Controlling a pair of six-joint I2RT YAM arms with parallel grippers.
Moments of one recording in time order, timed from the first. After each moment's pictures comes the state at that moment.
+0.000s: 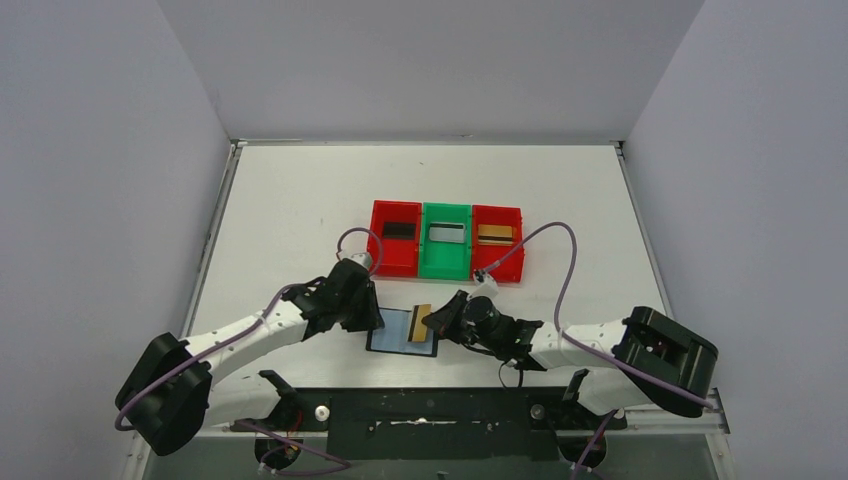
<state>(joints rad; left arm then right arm) -0.70 1.19 0.57 -0.37 0.03 -0.76 1.02 1.35 0.36 0.43 0.17 1.29</state>
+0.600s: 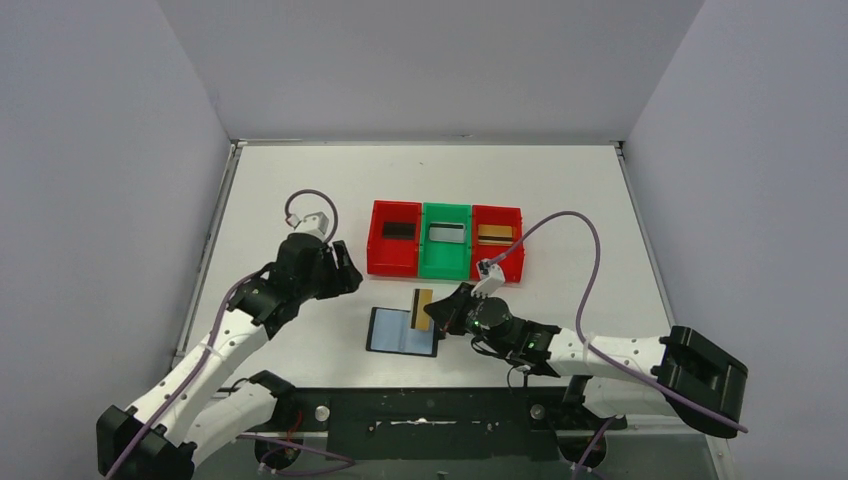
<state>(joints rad) -0.52 0.93 0.73 -0.52 -0.08 -0.62 1.06 1.16 0.36 0.42 0.27 1.05</state>
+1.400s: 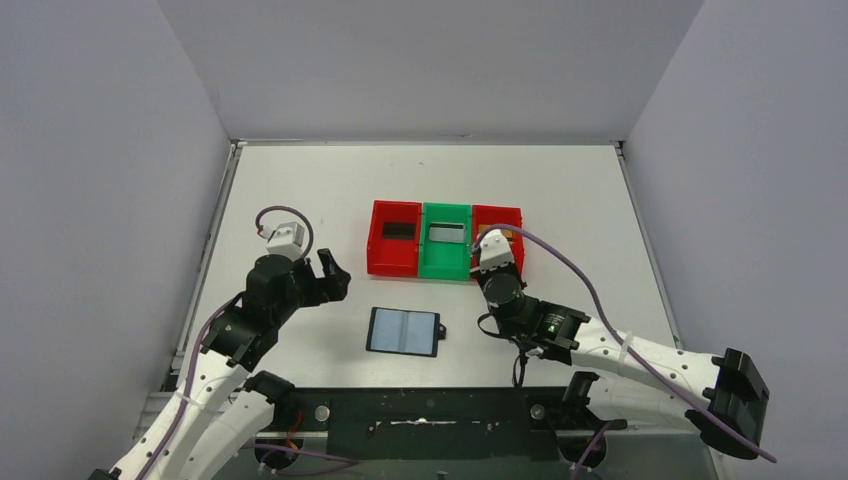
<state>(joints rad) -0.44 0.64 0.63 -0.51 -0.12 -0.51 1.06 0.98 0.62 -0.05 0.85 0.06</state>
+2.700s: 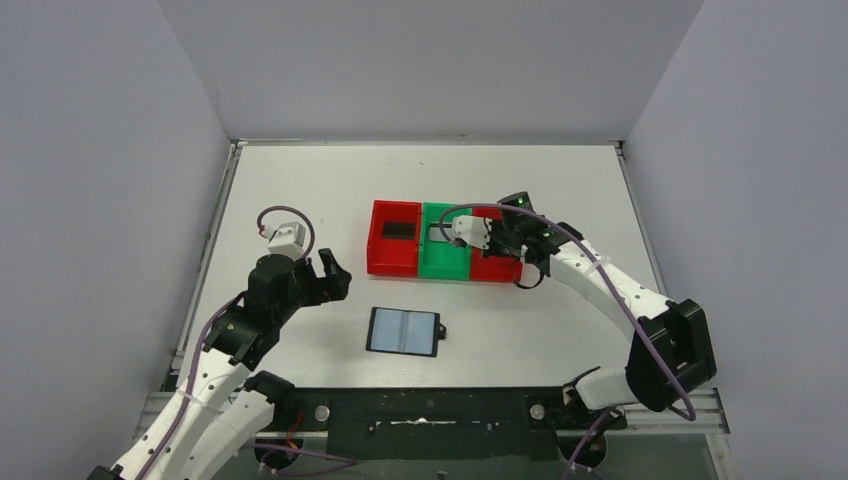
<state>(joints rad) -0.44 0.65 0.62 -0.49 -0.12 -0.51 0.50 1.37 1.02 -0.52 0.01 -1.05</state>
